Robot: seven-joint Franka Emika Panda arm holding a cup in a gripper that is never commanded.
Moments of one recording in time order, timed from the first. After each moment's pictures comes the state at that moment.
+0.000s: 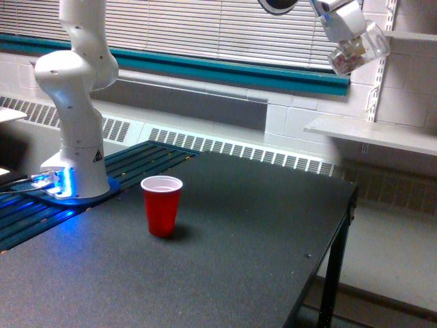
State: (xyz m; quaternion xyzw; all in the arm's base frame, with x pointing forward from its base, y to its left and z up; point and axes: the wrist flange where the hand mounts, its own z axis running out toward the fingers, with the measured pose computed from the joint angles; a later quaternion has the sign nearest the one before) arm 0.595 0.223 0.532 -0.94 0.14 -0.27 0.13
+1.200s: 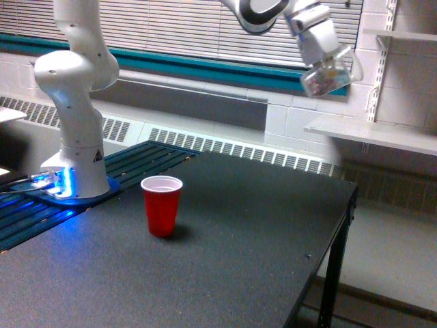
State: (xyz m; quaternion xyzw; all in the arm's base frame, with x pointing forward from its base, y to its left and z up) arm 0.552 0.163 0.475 -0.95 0.13 -0.26 0.06
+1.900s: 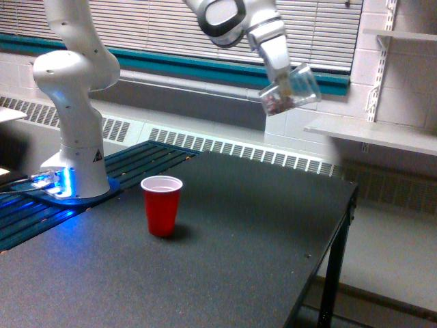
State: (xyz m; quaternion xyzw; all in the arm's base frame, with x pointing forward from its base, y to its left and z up) arm 0.481 0.080 0.436 -0.95 0.18 -0.25 0.02
